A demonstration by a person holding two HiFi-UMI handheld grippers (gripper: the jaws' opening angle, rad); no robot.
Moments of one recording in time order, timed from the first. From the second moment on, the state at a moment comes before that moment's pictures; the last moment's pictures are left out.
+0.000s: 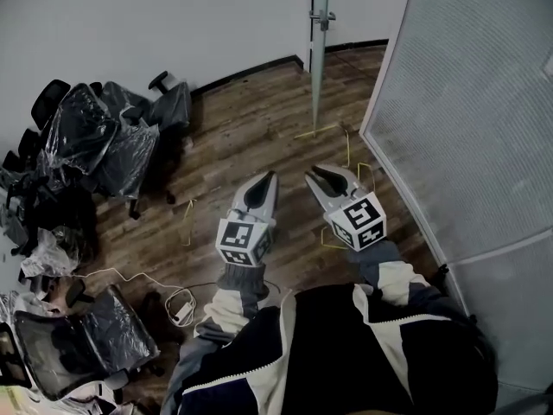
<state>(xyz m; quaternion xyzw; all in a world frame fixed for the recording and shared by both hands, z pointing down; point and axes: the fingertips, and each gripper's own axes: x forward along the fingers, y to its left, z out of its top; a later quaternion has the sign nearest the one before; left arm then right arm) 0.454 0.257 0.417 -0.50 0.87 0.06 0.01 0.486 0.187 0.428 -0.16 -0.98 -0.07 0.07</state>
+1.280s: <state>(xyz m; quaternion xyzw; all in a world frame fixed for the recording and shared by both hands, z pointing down) 0.240 0.124 0.438 -0.42 0.90 0.02 -0.04 0.258 0.061 0.455 -0.31 -0.95 -0.04 0.09</state>
